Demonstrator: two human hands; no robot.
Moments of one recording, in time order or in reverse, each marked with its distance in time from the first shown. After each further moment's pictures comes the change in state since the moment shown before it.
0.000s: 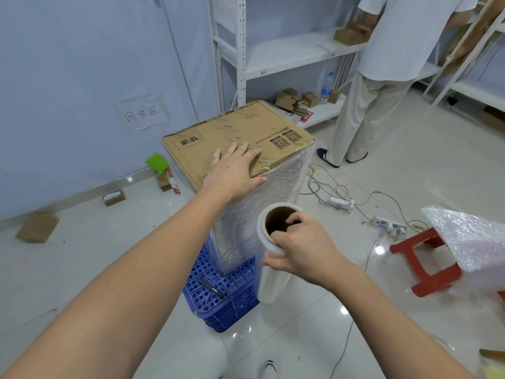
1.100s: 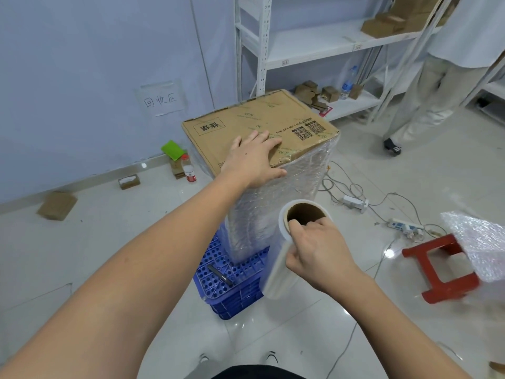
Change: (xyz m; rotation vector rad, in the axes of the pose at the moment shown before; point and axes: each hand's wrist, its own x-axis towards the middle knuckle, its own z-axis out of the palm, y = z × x) left_hand -0.003 -0.002 -0.006 -0.027 -0.007 -0.001; right_hand -0.007 -0.026 0.006 -0.100 -0.166 0.235
